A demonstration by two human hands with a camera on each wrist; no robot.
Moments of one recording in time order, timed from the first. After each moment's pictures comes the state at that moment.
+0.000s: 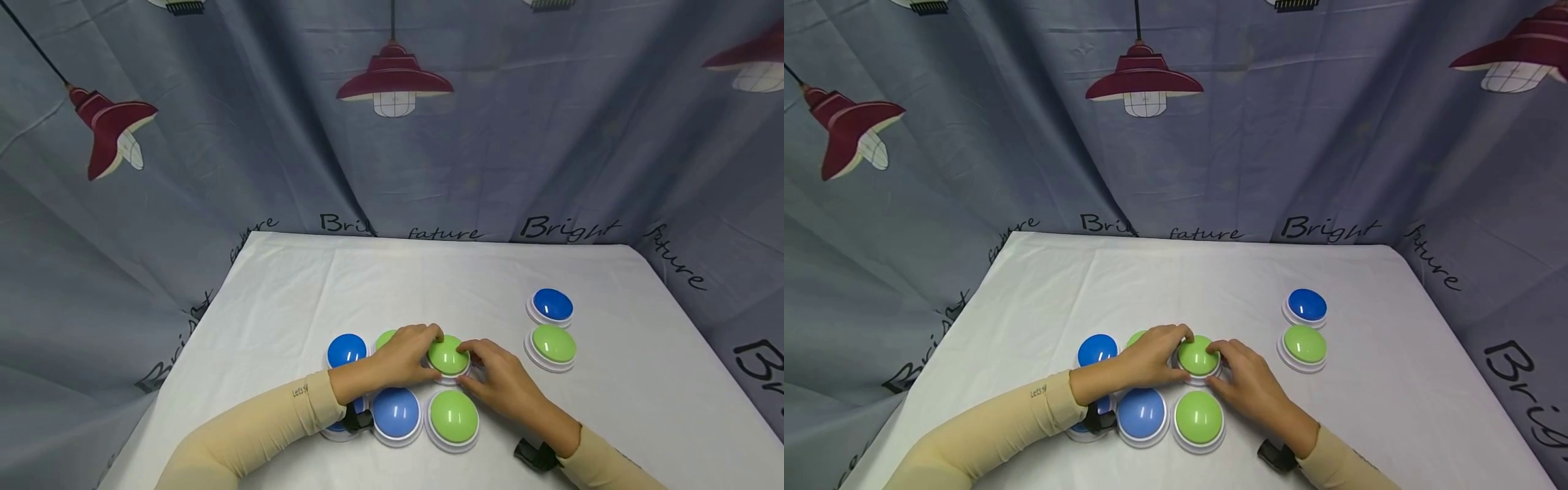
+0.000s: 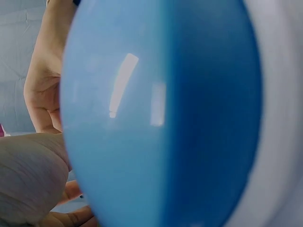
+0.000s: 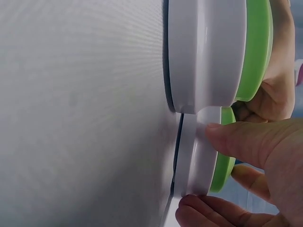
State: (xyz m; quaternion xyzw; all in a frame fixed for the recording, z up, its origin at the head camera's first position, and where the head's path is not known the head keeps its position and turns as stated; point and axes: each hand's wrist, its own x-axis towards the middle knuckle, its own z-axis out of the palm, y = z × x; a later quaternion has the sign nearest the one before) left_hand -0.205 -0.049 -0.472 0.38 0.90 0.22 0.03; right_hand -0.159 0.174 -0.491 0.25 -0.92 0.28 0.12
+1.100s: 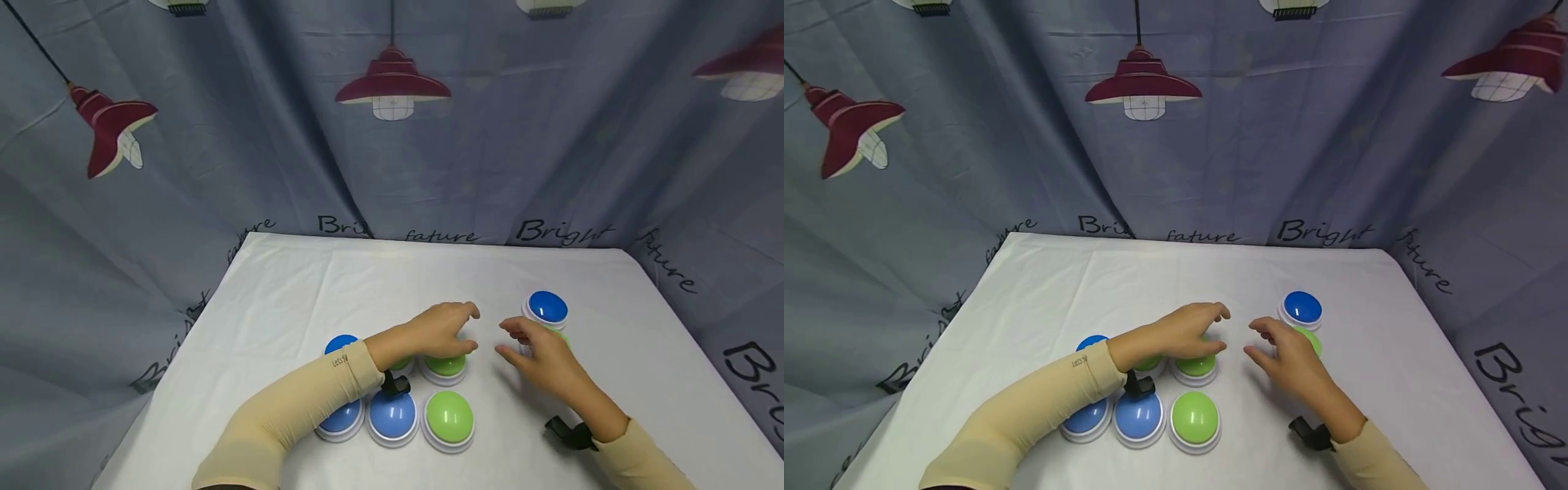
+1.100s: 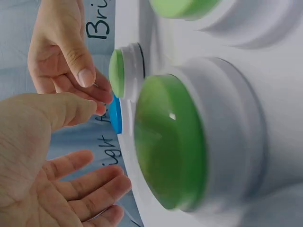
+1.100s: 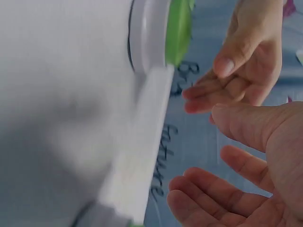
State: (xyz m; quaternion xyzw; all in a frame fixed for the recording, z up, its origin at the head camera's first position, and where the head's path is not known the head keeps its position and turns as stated) left_hand -0.248 0.011 -0.447 0.42 0.88 0.21 0.07; right_hand -0.177 0.237 -0.458 0.18 -0.94 0.28 0.11
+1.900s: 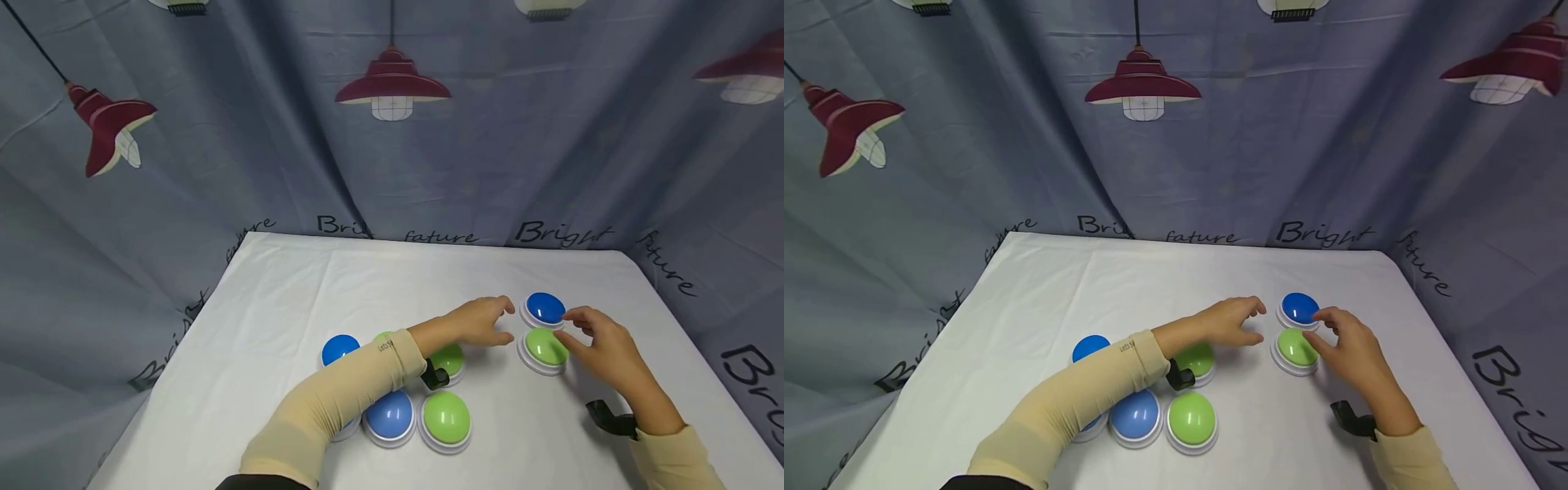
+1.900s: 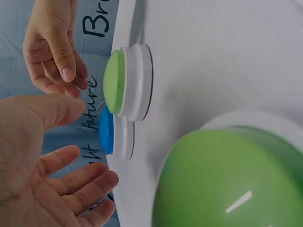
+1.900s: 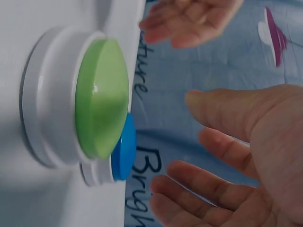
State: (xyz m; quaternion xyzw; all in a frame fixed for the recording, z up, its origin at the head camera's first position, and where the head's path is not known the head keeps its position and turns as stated) left_hand -0.270 0.079 -0.447 0.41 0.87 0.24 0.11; right_hand -0.183 0.316 -0.441 0.07 -0.96 0.25 0.11
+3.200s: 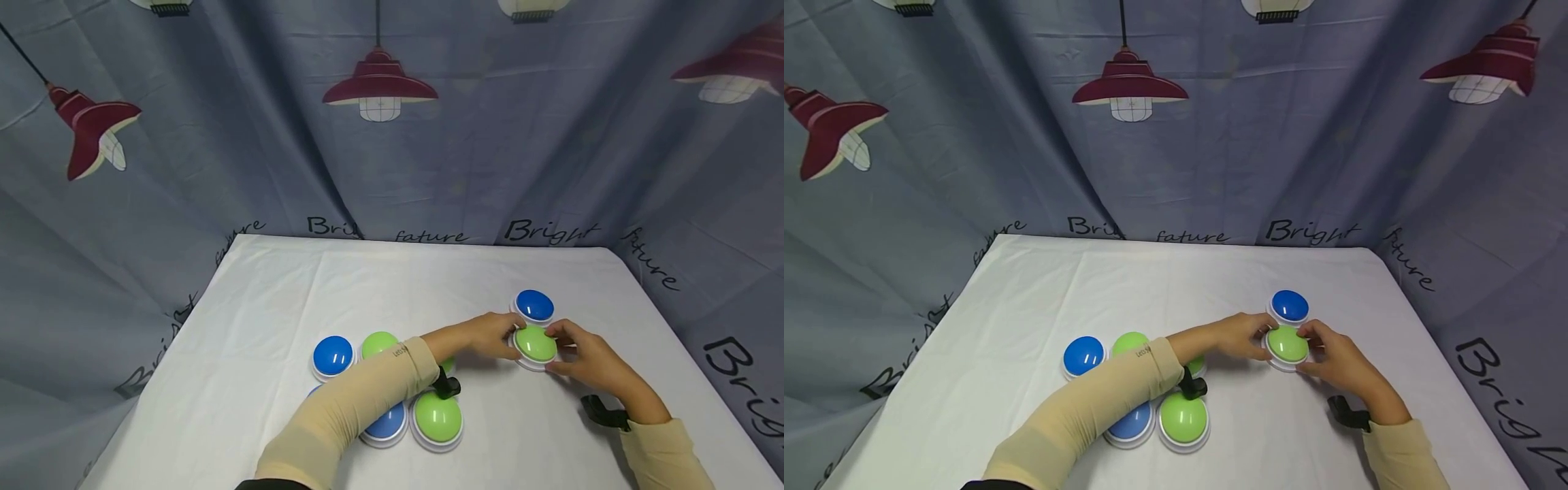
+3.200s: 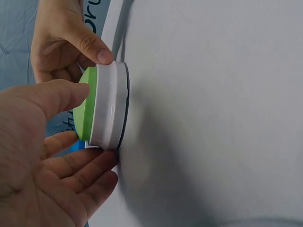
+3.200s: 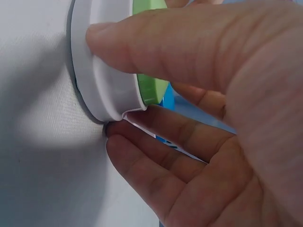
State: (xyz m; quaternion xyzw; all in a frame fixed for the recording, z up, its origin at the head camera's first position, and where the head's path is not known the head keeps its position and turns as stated) left_hand -0.264 0.116 -0.475 0.46 0.83 0.26 0.15; right_hand -0.183 0.344 -0.476 0.17 -0.94 0.30 0.00
